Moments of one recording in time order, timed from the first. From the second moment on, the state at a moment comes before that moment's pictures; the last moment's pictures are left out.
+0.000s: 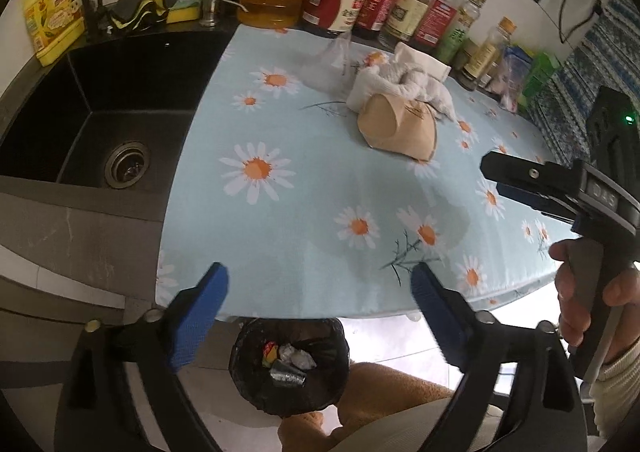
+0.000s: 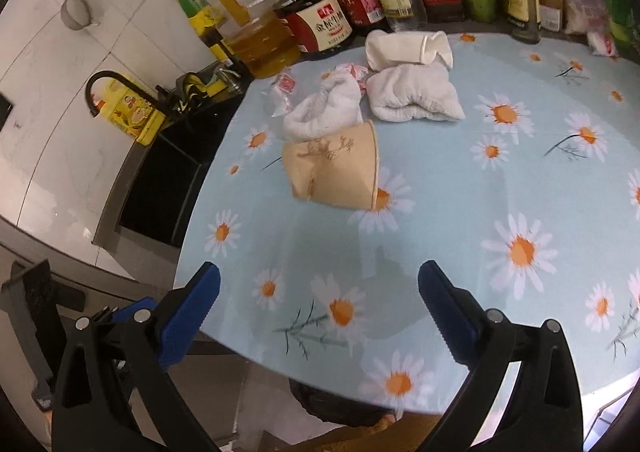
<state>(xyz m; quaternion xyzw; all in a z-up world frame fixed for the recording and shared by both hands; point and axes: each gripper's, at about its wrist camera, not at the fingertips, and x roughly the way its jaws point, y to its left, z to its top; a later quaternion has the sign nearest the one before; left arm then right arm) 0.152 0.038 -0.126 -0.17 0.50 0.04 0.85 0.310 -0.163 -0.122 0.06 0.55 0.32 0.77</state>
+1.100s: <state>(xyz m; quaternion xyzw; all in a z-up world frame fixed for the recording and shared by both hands) 0.176 0.042 -0.140 -0.20 0.52 0.07 0.83 0.394 -0.096 -0.182 0.03 0.57 0.32 0.75</state>
